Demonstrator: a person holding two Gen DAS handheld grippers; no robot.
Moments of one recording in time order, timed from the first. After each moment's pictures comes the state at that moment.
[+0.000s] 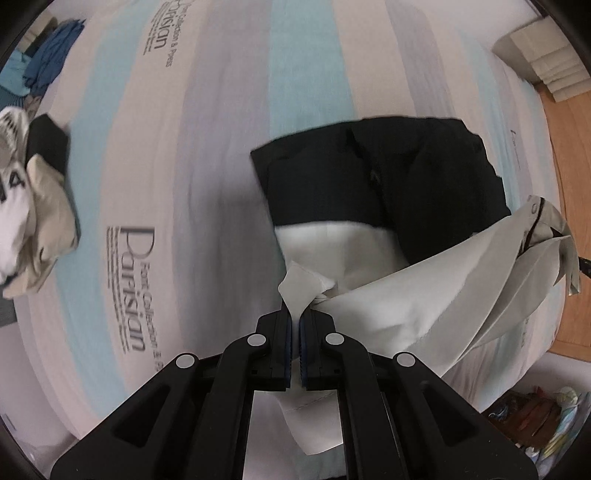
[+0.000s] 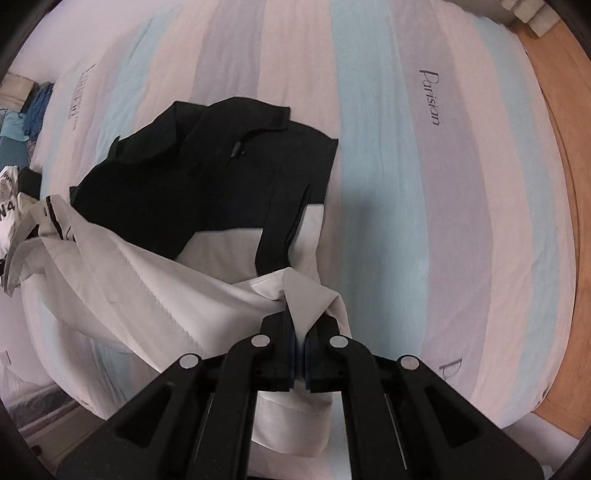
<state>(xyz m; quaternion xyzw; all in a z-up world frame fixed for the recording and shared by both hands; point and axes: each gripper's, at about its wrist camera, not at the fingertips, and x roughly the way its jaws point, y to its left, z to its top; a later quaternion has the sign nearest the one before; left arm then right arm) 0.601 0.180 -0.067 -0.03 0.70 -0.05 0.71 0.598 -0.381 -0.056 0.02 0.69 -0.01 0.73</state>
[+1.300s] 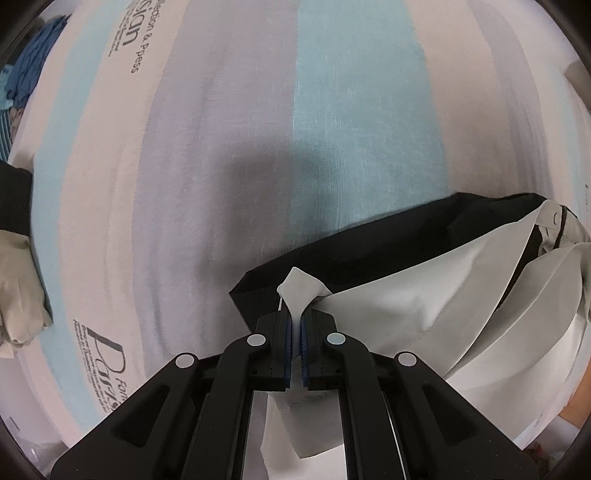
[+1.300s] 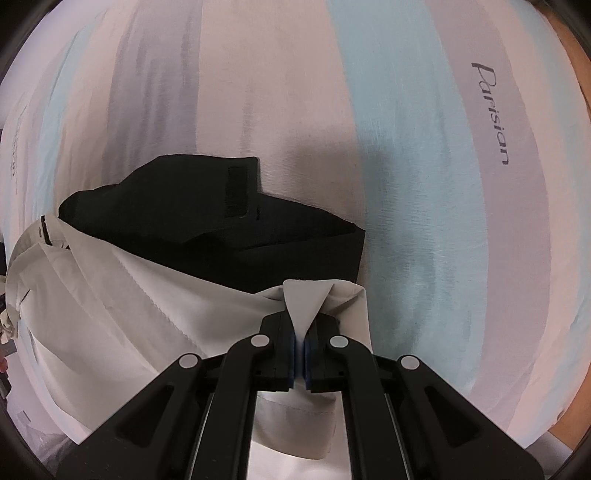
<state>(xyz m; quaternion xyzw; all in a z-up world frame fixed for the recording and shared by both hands) 0.751 0.168 -0.210 -0.01 0.72 0.02 0.70 0.771 -0.392 -0.198 0.06 0.71 -0.04 0.70</state>
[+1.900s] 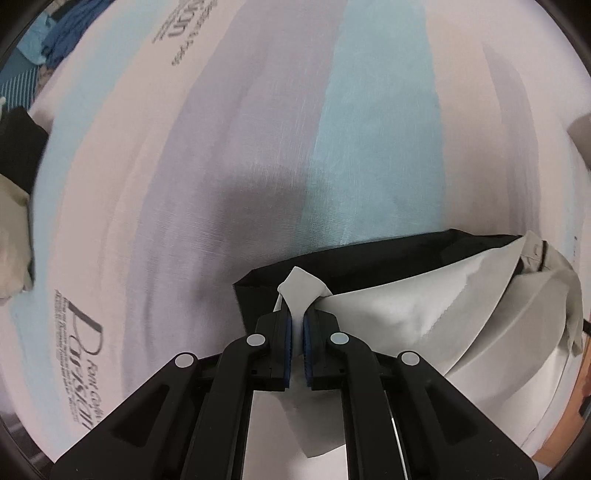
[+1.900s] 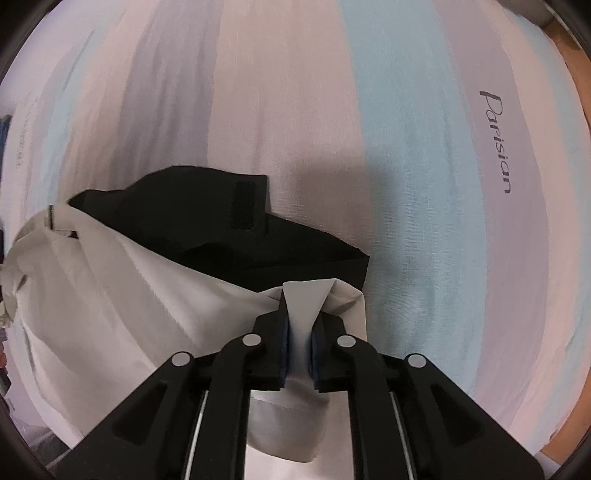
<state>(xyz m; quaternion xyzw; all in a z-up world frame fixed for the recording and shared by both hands) 0.732 0.185 -0.190 -0.09 0.66 0.06 0.74 0.768 -0.388 -0.176 0.05 0.67 -0.02 0.74</state>
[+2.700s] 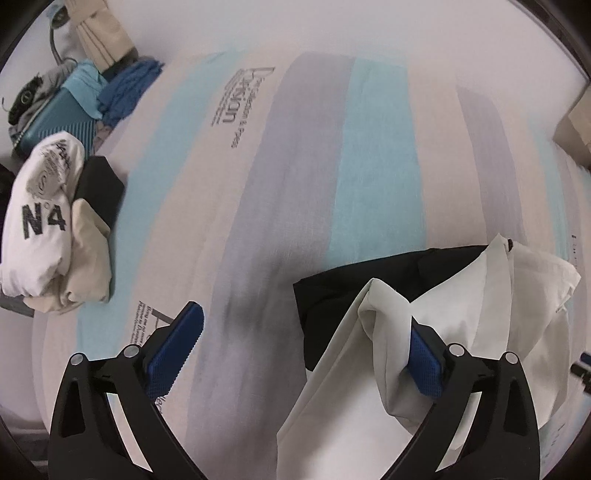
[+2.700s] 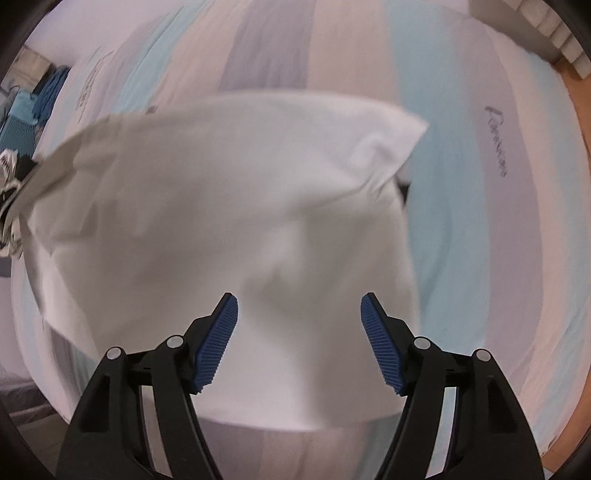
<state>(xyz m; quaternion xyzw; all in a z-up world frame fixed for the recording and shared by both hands) 0.664 0.175 -0.080 -0.02 0.56 0.11 0.82 0.637 -0.315 -0.135 0.00 0.65 0.05 0.76</state>
